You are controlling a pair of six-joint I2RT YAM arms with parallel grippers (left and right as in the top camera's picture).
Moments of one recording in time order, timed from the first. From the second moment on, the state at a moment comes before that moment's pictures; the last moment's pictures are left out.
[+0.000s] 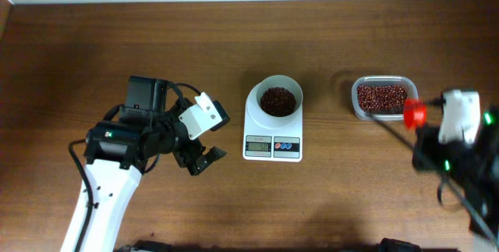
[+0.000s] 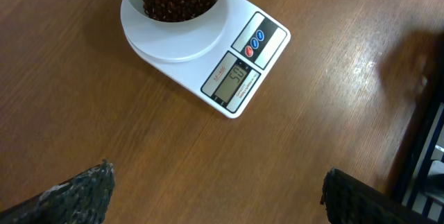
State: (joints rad) left arm -0.16 1.21 1.15 -1.06 0.50 0.77; right arm -0.24 0.88 1.25 -1.22 -0.23 -0.16
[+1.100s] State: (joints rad) left arm -0.16 1.21 1.15 -1.06 0.50 0.77; right arm -0.25 0.78 0.38 -0.70 -0.44 0.52
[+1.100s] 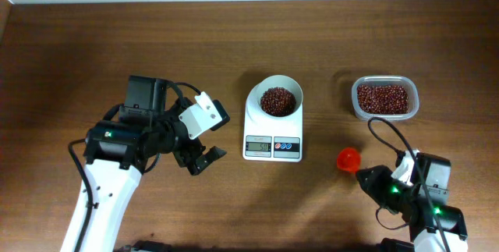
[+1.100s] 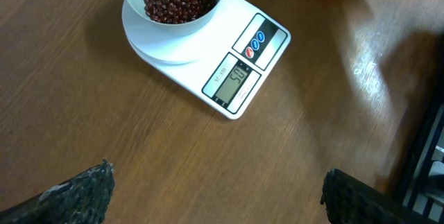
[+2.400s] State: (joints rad) left arm -0.16 1.21 1.15 -1.06 0.50 0.77; right arm -0.25 0.86 0.51 -0.59 -0.72 0.50
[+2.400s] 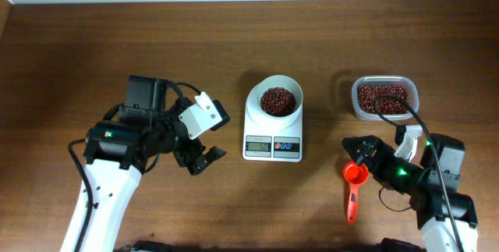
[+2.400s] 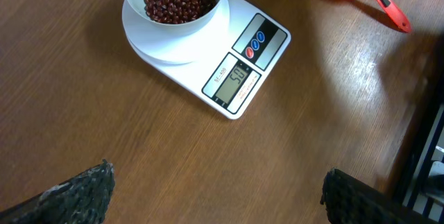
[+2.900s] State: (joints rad) left arm -0.16 1.21 1.15 -1.06 0.50 0.77; right arm -0.21 0.42 0.52 -0.72 -0.78 0.23
